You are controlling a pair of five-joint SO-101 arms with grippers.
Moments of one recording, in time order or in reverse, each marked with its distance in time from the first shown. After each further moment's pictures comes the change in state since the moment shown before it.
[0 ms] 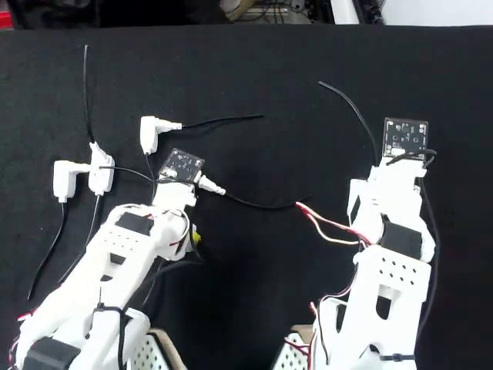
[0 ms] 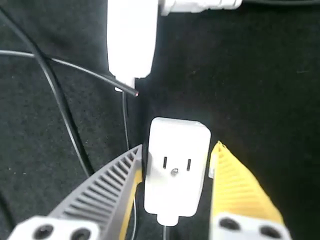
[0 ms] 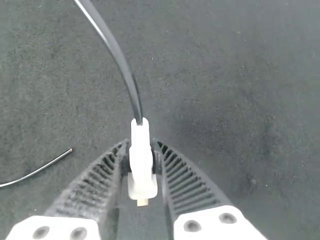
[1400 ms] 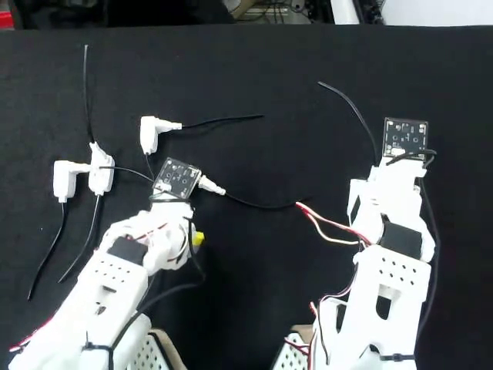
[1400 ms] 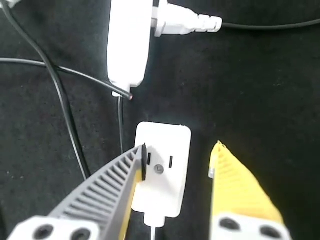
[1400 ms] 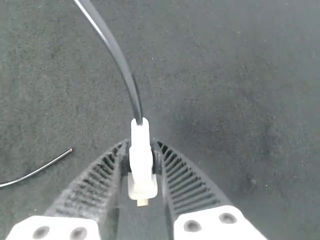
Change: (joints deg) left arm 2.1 -14.4 10.3 -4.1 2.6; right arm 0.0 0.0 0.0 0.0 0.0
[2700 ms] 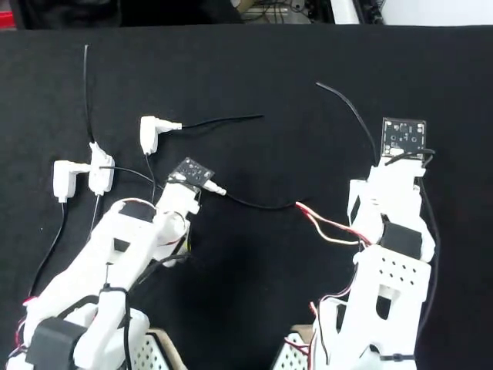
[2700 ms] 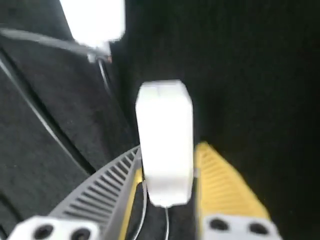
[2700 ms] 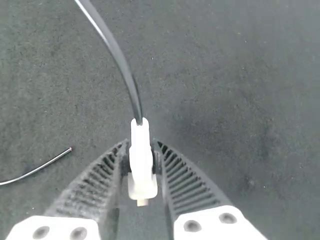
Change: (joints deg) left arm -3.3 22.5 -14.8 10.5 -12.9; right arm 0.0 0.0 0.0 0.0 1.1
